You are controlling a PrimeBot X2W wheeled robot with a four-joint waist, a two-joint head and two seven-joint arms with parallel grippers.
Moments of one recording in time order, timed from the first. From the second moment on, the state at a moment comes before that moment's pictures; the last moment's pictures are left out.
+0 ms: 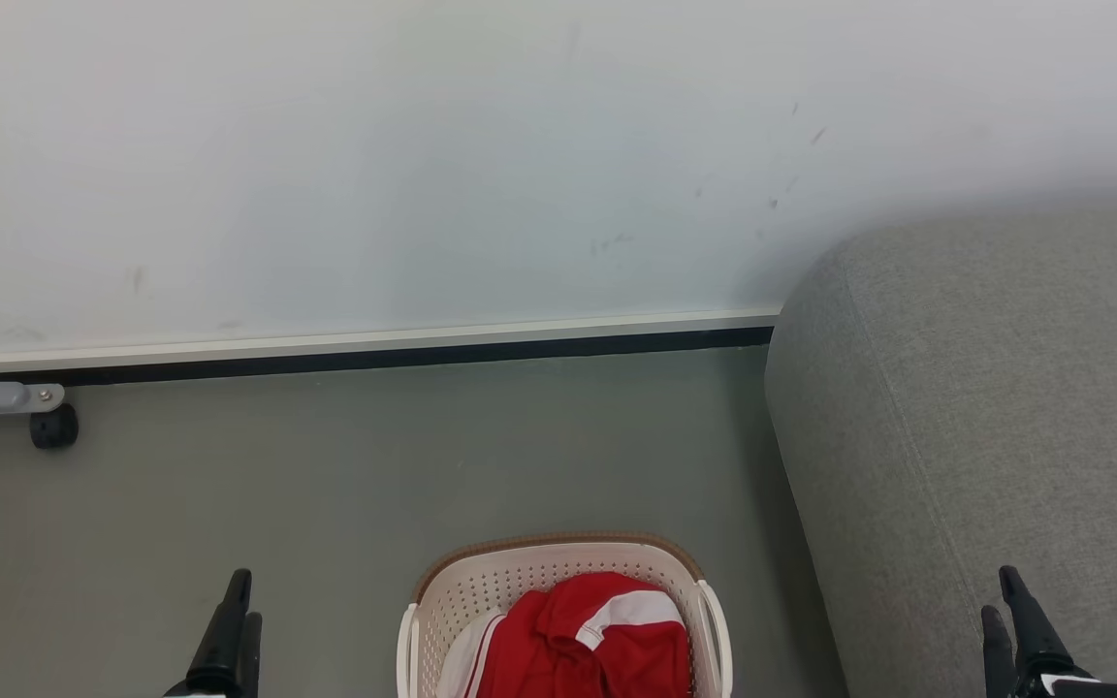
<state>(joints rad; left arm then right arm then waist) -0.02 0.03 0.08 0.35 -1.60 -0.12 0.11 -0.04 -0.03 -0.12 0.36 1.60 0.12 0.11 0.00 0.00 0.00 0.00</state>
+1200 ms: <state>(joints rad) -0.06 0.06 -0.09 0.28 -1.14 -0.03 -0.02 -0.03 -0.05 0.01 0.26 1.16 0.04 -0.02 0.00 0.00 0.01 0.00</state>
